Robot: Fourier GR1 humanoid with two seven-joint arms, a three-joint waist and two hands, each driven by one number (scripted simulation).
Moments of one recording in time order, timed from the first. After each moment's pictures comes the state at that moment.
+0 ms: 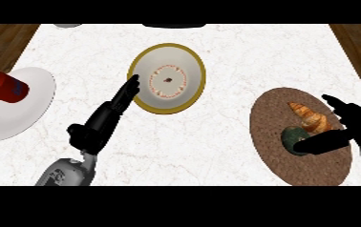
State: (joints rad) left arm -0.17 0.28 -0.35 -1.55 0.18 0.04 0.02; right arm -0.15 -0.64 0.16 -1.75 0.11 0.09 1.18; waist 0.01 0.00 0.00
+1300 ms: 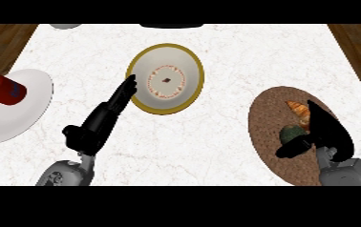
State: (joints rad) left arm -0.15 0.25 -0.29 -1.56 0.14 0.00 0.03; right arm -0.15 -0.50 0.28 -1.63 0.50 0.06 1.16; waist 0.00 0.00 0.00
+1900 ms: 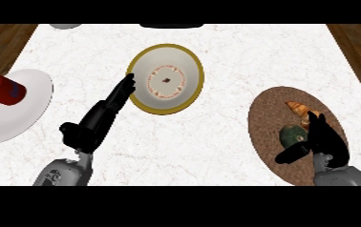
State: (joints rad) left arm -0.15 0.23 -0.25 -1.56 0.12 -0.04 0.04; right arm -0.09 -0.41 0.21 -1.54 0.57 0.05 1.10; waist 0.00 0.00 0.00
